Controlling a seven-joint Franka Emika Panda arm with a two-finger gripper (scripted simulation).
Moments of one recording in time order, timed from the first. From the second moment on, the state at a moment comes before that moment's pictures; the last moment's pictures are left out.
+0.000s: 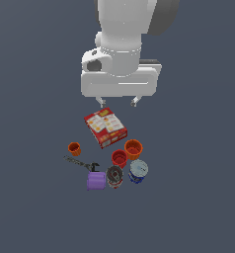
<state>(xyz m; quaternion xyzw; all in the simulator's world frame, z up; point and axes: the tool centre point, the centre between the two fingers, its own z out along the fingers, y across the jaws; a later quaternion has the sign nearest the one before) 0.003 0.003 0.339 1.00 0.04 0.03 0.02</state>
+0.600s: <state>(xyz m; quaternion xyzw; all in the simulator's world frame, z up) 0.021 0.011 0.319 1.00 0.04 0.03 0.02</state>
